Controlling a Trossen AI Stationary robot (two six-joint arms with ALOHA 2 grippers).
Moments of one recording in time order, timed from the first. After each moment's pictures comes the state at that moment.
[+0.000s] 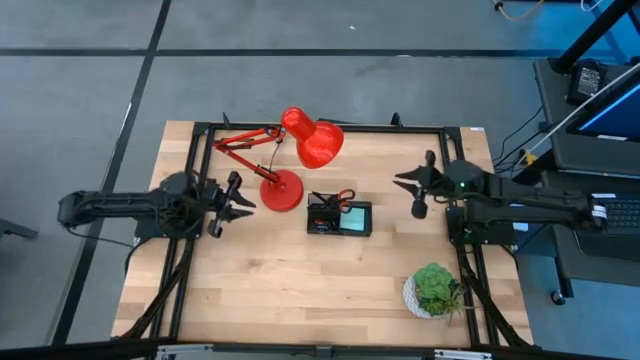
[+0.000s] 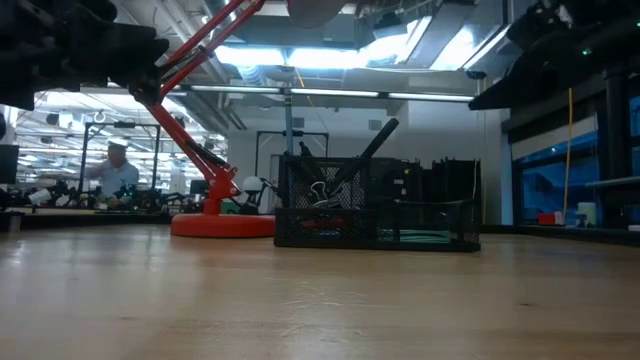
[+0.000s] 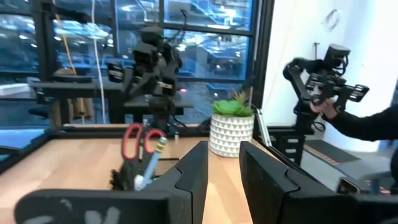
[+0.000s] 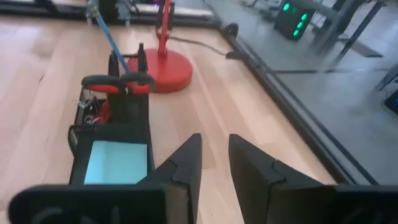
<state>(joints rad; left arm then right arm) 0.17 0.30 0.01 0.45 0.36 -0.12 -0.21 0.54 0.40 -0.21 0.12 -0.13</state>
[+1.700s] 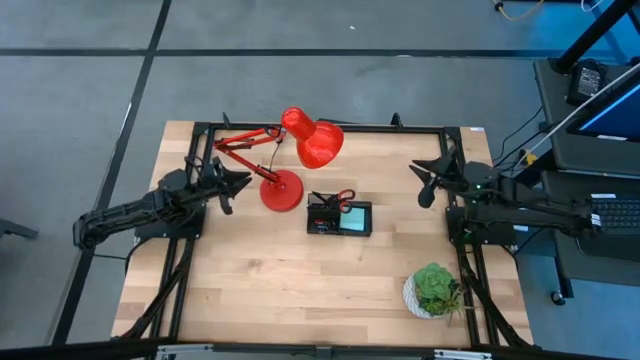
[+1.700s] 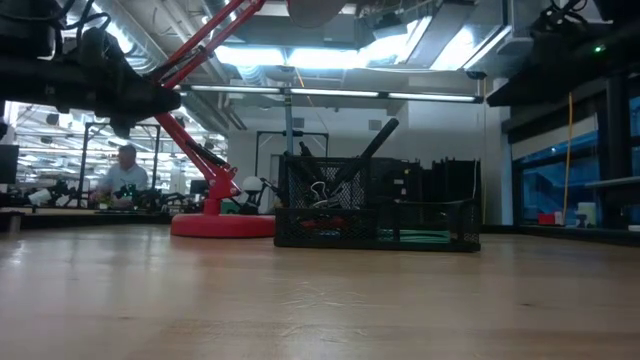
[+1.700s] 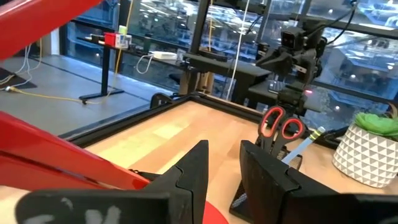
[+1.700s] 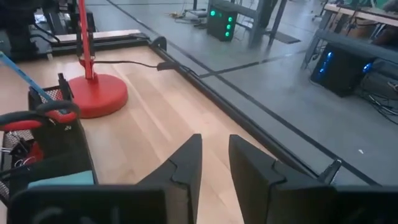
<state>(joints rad) 0.35 0.00 0.01 0.02 -0.04 -0.25 -0.21 0.34 0.39 -0.32 0.40 0.02</state>
